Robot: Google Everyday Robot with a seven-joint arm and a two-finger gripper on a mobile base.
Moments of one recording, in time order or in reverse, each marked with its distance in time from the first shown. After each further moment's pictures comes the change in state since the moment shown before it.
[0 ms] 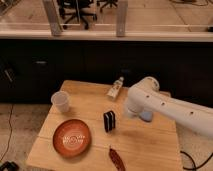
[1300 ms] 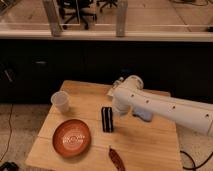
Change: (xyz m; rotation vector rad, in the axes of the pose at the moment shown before) arm -0.045 -0.021 0.017 0.009 0.006 -0.090
